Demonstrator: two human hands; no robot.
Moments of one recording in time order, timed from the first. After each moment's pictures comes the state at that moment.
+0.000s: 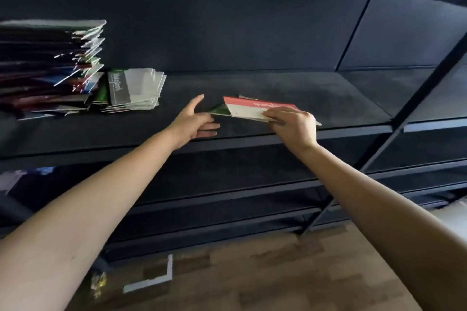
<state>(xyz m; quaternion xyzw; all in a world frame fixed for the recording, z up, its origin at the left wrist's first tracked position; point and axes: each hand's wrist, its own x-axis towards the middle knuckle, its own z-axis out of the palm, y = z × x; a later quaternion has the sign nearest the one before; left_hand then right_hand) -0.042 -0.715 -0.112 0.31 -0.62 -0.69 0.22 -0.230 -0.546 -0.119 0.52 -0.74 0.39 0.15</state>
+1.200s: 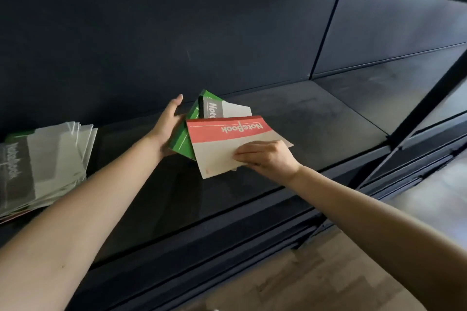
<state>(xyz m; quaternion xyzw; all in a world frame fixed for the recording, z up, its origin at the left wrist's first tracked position) -0.226 -0.859 -0.111 0.29 -0.59 -0.75 0.04 -0.359 -0.639 -0.158 0.72 -0.59 0.28 0.22</state>
